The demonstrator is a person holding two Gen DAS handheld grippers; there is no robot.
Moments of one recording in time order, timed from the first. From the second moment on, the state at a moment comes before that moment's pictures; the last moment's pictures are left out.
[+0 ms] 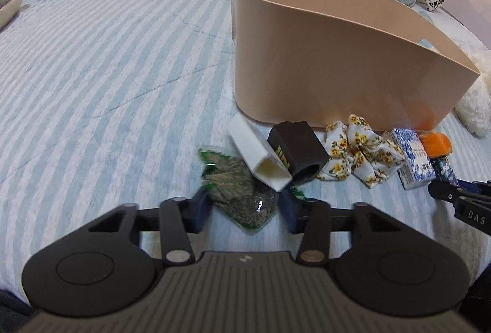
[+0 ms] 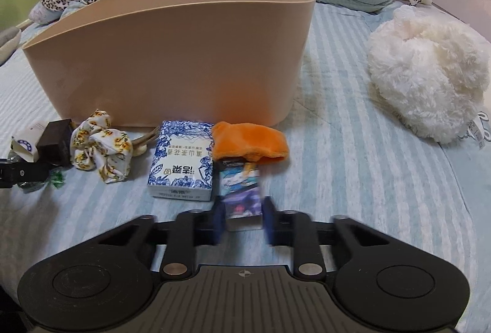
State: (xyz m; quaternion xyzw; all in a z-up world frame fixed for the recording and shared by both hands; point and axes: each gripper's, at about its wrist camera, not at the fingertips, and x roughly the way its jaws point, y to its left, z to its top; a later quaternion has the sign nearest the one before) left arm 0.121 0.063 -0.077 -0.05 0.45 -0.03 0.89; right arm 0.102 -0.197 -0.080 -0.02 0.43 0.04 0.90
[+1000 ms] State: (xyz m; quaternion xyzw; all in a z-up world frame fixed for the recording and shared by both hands) left arm 0.094 0.045 0.071 -0.02 0.29 -0.05 0.95; right arm 0.075 -0.213 0.042 0.01 0.29 0.06 0.96
